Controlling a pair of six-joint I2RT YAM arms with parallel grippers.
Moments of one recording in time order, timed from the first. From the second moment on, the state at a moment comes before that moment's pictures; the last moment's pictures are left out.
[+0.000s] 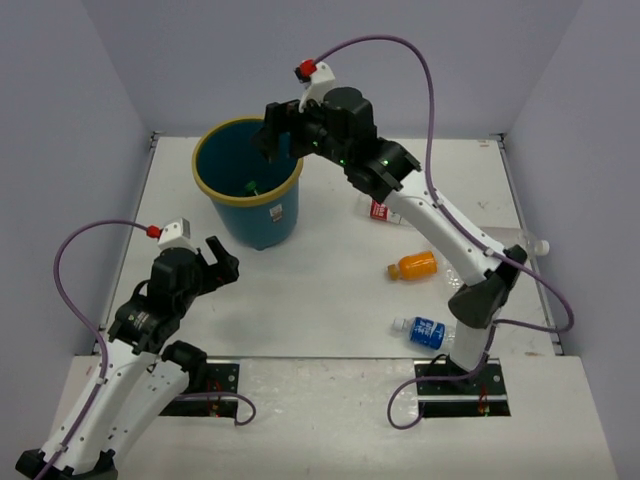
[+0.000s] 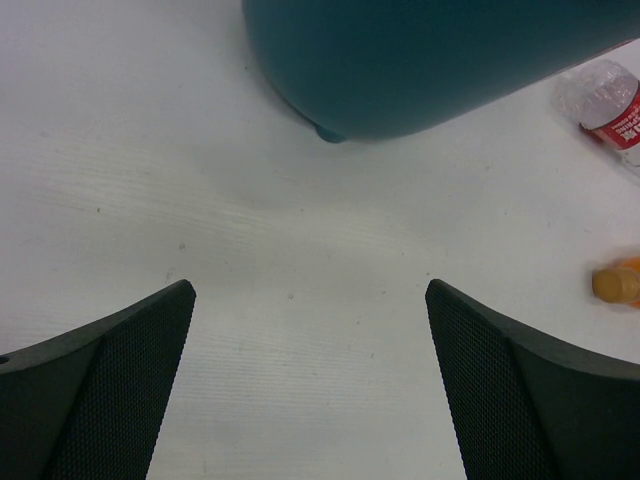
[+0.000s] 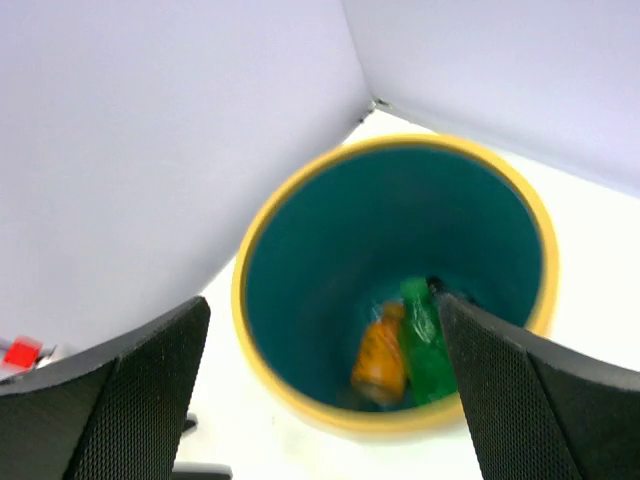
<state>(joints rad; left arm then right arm) -0.40 0.54 0.68 -0.74 -0.27 -0.64 0.80 1.88 2.15 -0.42 -0.04 0.34</state>
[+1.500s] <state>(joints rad) -0.40 0.52 0.68 -0.72 -0.21 -0.61 0.40 1.10 0.59 -0.56 0.35 1.08</state>
